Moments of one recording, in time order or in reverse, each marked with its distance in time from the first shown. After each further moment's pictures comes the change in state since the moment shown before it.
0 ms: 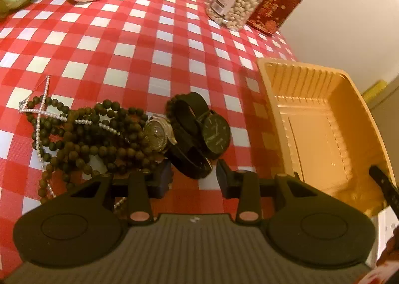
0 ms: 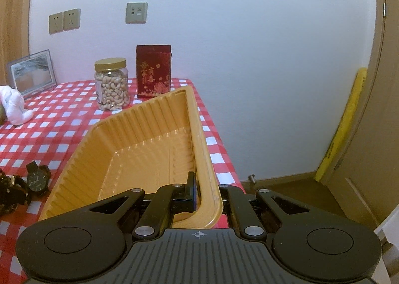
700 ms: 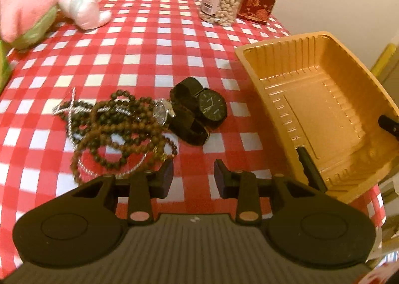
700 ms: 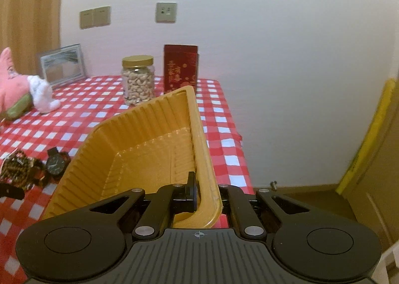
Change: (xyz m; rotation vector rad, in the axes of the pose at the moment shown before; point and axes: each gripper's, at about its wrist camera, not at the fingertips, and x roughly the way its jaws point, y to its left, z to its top) left arm -0.039 -0.035 -0.045 0.198 -0.051 0.150; right arm -0.009 -0.019 -0.006 -0.059 -0.009 0.126
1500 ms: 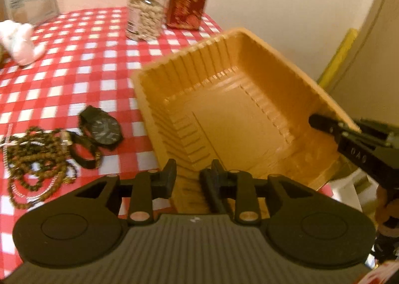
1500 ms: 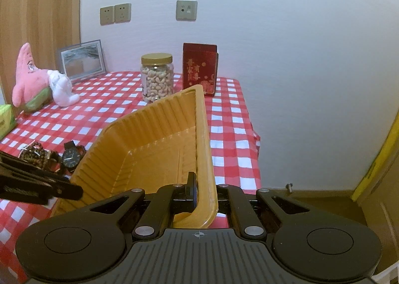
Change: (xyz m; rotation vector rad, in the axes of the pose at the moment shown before) left arm -0.019 -0.107 0.011 0.096 -0.058 -0.116; right arm -0.004 -0.023 0.008 -0.058 0.032 0.148
